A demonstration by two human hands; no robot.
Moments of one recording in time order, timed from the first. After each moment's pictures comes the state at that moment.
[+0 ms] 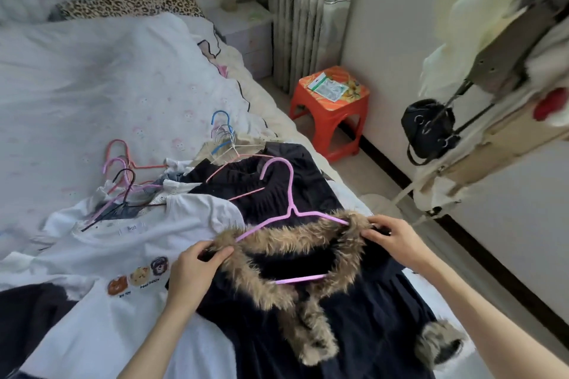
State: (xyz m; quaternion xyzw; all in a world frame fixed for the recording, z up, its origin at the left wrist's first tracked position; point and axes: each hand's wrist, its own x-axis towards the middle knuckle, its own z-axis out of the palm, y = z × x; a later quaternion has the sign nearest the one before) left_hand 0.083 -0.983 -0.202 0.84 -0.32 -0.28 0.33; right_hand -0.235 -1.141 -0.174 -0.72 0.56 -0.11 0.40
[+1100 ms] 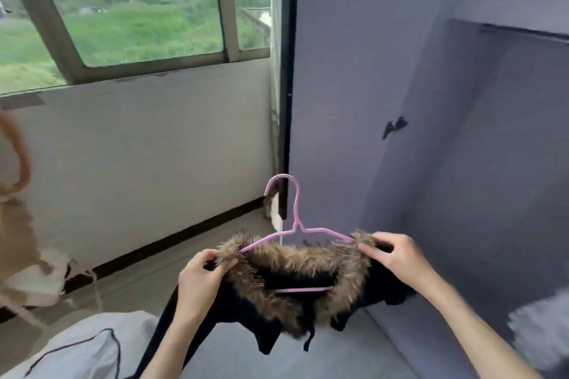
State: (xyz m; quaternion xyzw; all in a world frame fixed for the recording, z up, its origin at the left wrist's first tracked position) left_hand -0.505 -0.773 -0.071 0.30 -0.81 -0.48 0.16; right_hand -0.650 -0.464 -0.036 -0.18 0.91 -0.37 0.08
